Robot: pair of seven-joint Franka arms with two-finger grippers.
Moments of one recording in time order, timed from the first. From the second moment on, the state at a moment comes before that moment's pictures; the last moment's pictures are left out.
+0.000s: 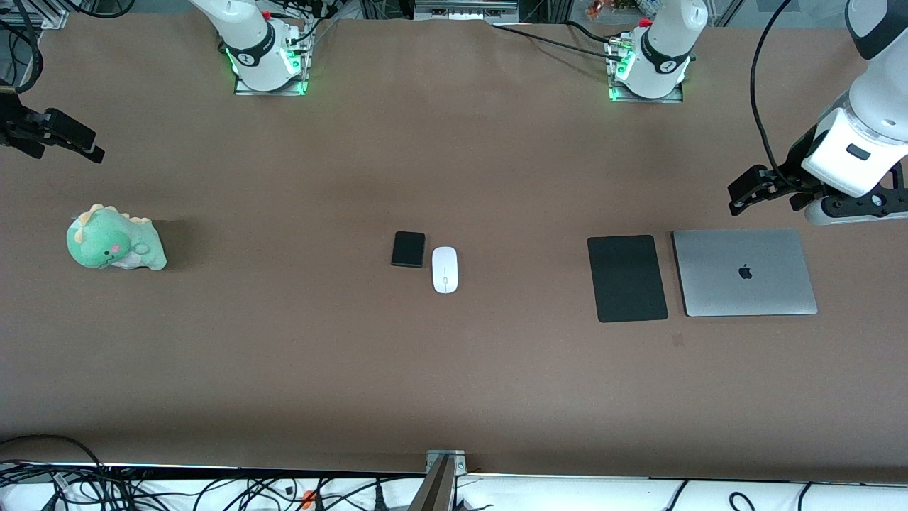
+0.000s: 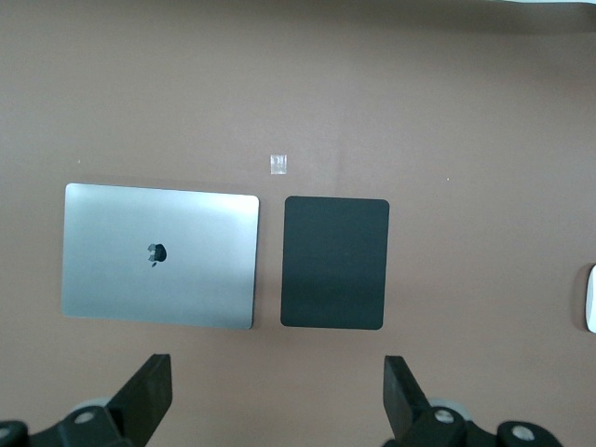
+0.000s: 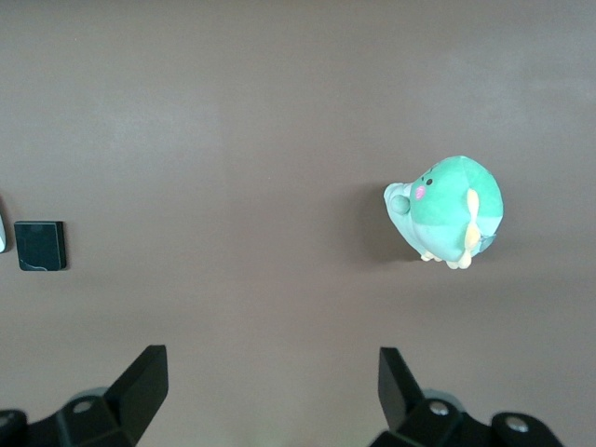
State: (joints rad) left arm -0.04 0.05 -0.07 -1.62 0.02 1.71 -0.22; right arm 0.01 -0.07 -0.09 -1.68 0.02 1.59 0.02
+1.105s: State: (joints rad) left arm -0.05 0.09 -0.08 -1.62 0.02 1.71 -0.22; right arm 0.01 -0.07 -0.09 -1.68 0.02 1.59 0.02
